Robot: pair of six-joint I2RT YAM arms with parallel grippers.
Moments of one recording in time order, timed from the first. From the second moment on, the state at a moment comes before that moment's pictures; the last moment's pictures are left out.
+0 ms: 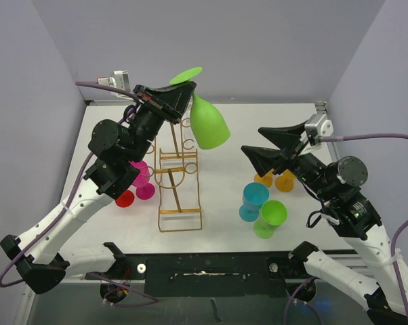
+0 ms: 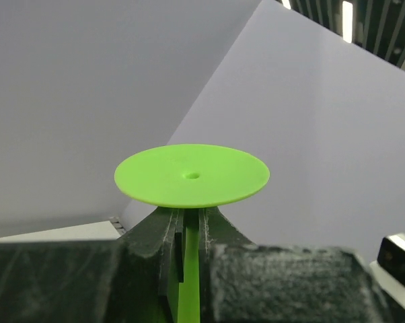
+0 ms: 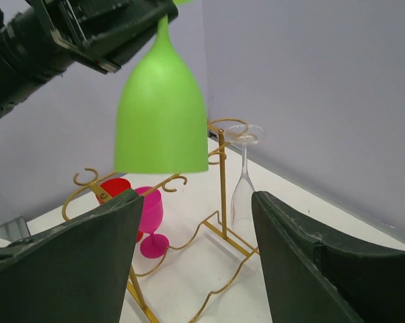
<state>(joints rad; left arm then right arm) -0.78 1.18 1.36 0.33 -0.19 -0.68 0.63 0.75 1.11 -0.13 -0.23 0.12</state>
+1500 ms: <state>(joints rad) -0.77 1.20 1.39 0.29 0.24 -0.51 0.63 1.17 1.44 0.02 -0.43 0.49</state>
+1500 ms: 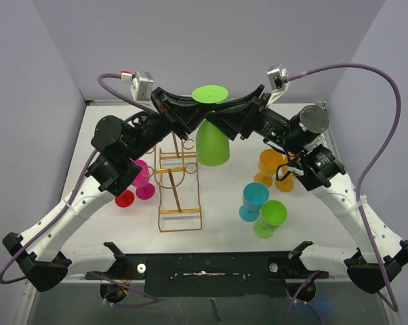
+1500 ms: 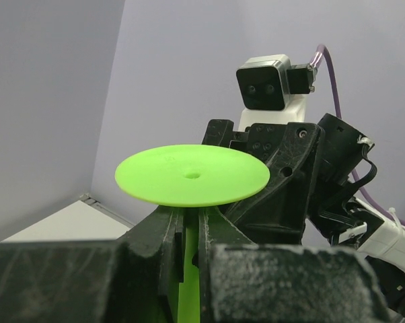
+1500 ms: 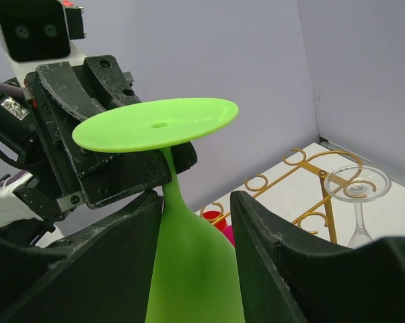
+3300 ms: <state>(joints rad) -0.77 1.09 1.38 0.10 0.20 -0.60 0.63 1.04 1.29 0.18 -0.30 0.38</state>
